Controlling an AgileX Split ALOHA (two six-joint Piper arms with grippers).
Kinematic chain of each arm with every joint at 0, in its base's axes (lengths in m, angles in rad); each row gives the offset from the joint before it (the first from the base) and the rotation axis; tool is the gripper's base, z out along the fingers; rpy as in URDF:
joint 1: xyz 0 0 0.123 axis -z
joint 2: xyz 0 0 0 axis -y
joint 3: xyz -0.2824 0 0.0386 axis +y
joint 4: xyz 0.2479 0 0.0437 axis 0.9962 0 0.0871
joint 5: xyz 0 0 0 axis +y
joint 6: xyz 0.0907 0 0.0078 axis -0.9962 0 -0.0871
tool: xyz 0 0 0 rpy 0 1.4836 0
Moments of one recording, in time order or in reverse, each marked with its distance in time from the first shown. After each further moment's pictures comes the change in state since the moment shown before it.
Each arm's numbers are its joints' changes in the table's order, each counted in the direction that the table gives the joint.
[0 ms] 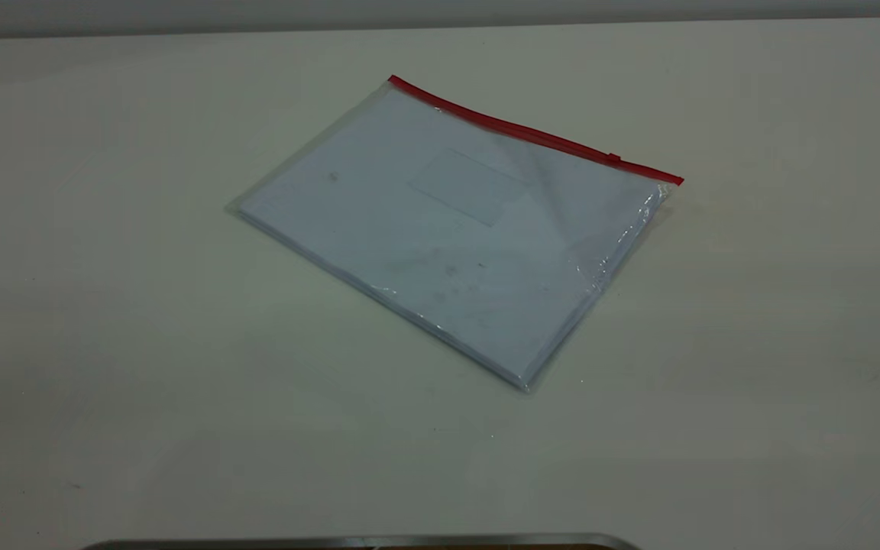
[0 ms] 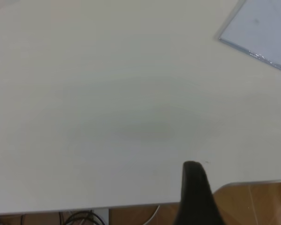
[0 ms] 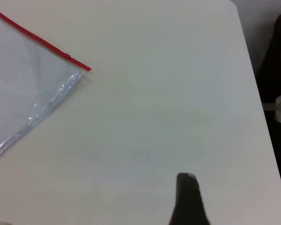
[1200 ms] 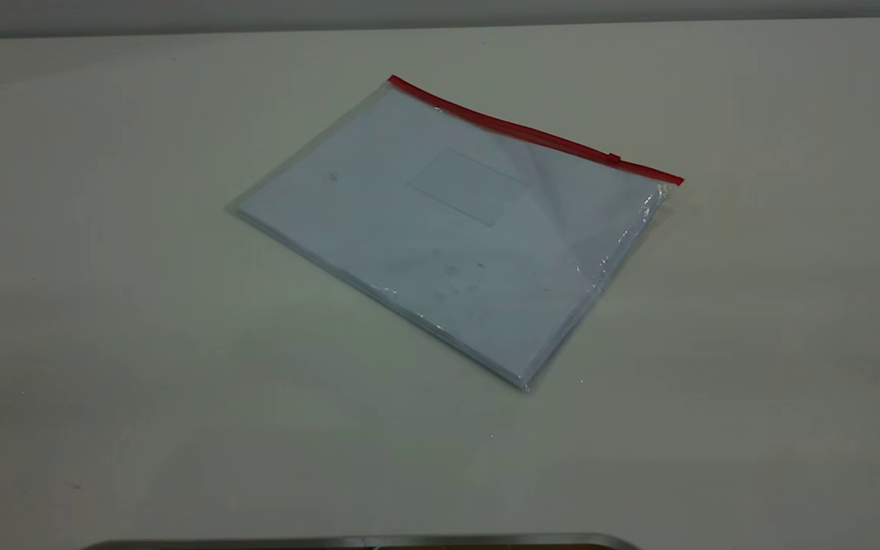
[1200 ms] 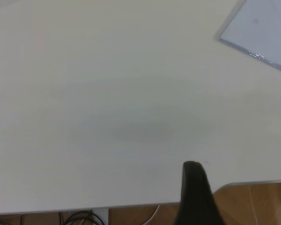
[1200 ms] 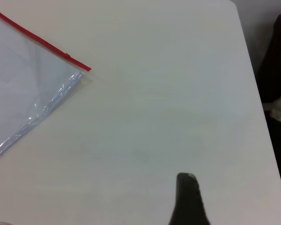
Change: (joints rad) left arm 0.000 0.000 0.000 0.005 0.001 0.000; right arm 0.000 0.000 0.000 0.000 0.000 0.000
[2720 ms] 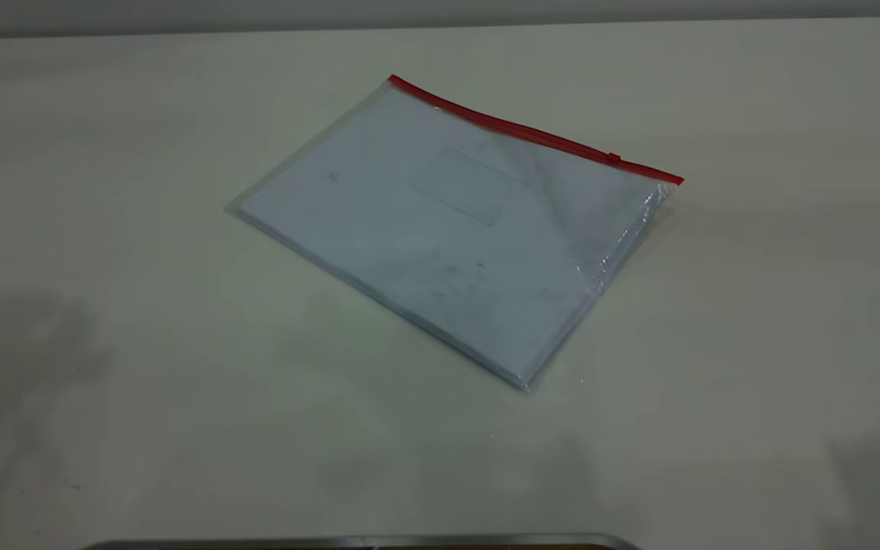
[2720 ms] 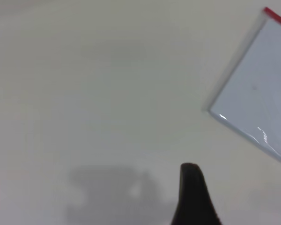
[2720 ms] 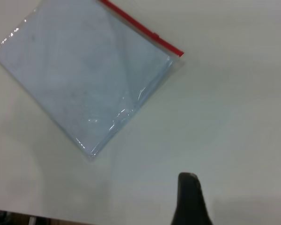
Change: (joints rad) left arm 0.001 -1.302 -0.427 -0.088 -0.657 0.002; right arm -0.001 -0.845 -0.049 0.413 -0.473 0.225
